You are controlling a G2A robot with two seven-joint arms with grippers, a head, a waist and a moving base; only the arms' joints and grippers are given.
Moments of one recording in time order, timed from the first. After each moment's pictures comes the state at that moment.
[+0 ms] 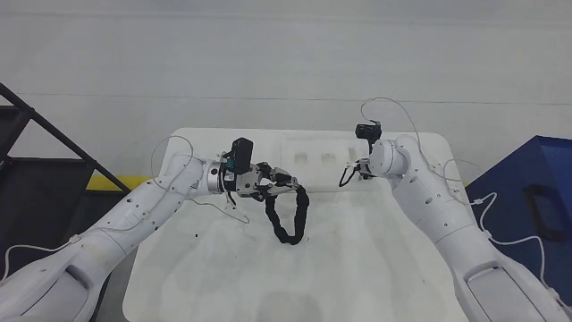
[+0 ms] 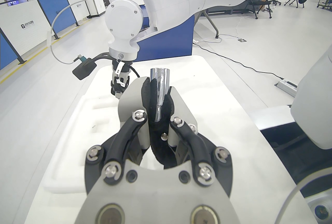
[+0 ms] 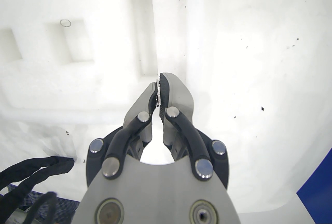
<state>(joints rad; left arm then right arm) 0.73 -0.88 -0.54 -1.21 1.34 -1.01 0.81 -0.70 -1.37 0.90 -0.91 -0.83 0.32 1.04</state>
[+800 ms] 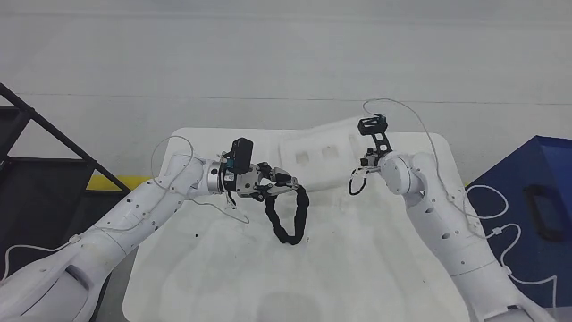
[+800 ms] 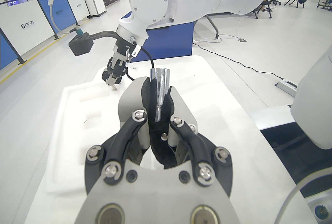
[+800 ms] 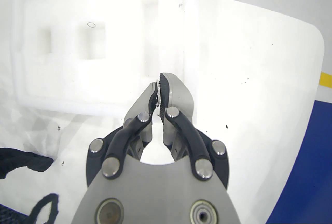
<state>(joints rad) 0.73 -0.88 -0.54 -1.21 1.34 -1.01 0.81 -0.94 -1.28 1.06 -1.34 -1.09 0.15 0.94</state>
